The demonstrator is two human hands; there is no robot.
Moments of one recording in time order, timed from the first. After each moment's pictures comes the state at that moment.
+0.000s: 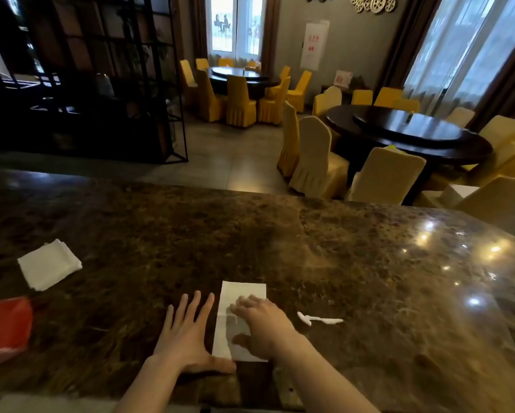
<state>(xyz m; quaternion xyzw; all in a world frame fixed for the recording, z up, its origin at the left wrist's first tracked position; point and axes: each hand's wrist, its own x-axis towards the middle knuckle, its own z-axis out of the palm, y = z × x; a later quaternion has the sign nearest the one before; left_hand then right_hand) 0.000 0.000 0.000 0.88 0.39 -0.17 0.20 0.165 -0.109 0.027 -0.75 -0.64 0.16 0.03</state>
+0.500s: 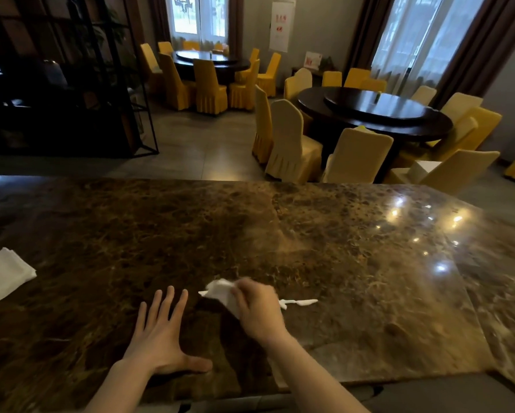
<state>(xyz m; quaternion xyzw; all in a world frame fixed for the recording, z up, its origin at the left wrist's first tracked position) 0.004 0.000 0.000 0.89 0.37 -0.18 0.19 0.181 -0.137 0.026 -0.80 -0.43 0.17 0.39</state>
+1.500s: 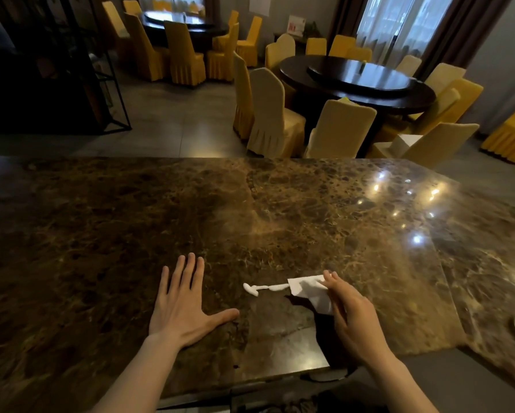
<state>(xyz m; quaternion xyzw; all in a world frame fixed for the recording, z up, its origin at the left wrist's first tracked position) 0.103 -0.036 -0.051 0.94 0.32 -0.03 0.09 0.307 -0.321 -0.011 -0.85 -0.39 0.03 0.35</state>
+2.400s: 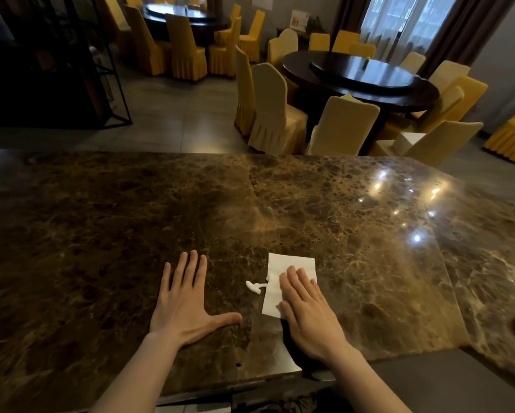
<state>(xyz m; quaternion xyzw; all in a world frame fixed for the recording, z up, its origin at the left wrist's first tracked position) 0.101 -0.036 -0.051 0.95 0.31 -0.04 0.09 0.273 -0.264 -0.038 -0.86 -0.49 0.07 0.11</state>
